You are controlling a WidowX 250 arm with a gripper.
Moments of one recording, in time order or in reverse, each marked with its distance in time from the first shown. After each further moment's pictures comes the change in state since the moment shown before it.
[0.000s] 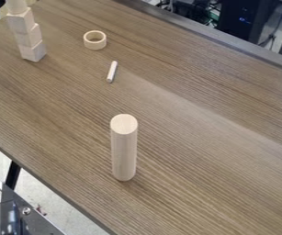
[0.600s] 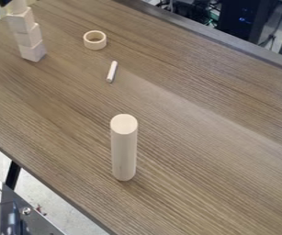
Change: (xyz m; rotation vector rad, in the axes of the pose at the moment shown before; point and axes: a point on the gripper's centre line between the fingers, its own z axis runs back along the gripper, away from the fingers) arm 0.025 -0.003 -0.006 -0.001 -0.026 -0.015
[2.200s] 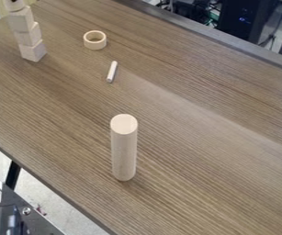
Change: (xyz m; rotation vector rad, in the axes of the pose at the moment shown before) arm 0.036 0.018 -0.024 0.005 -0.008 0.052
